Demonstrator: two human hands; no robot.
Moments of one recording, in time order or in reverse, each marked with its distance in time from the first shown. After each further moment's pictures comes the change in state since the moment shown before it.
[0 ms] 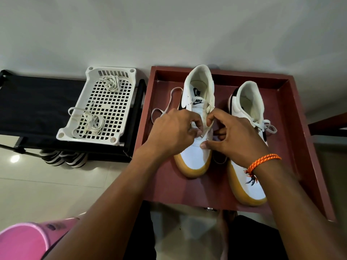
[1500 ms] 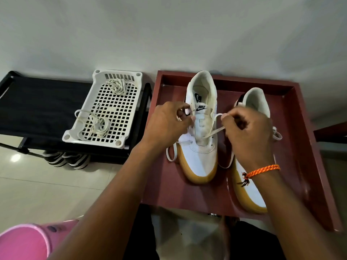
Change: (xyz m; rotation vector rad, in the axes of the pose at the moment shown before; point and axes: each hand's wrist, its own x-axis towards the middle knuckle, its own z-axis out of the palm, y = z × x) left_hand 0.010 -0.028 -0.014 -0.385 0.177 -0.147; right_hand 0.004 -0.027 0.003 0.164 0.531 -0.006
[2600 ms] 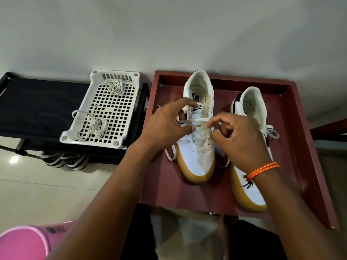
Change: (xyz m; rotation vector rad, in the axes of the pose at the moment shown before) left_hand 0.000 -0.011 -0.002 0.105 -0.111 0.150; right_hand -0.003 0.000 -0.008 -0.117 -0.297 -0.057
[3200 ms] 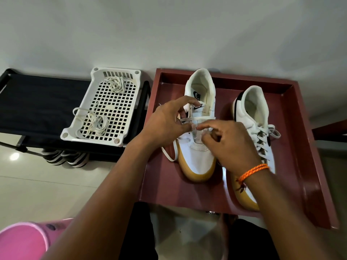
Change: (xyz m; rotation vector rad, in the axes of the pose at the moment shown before) left_hand 0.002 -0.005 -0.004 -0.092 -0.048 -0.020; right_hand -0.006 -0.002 0.022 -0.024 -0.094 0.015
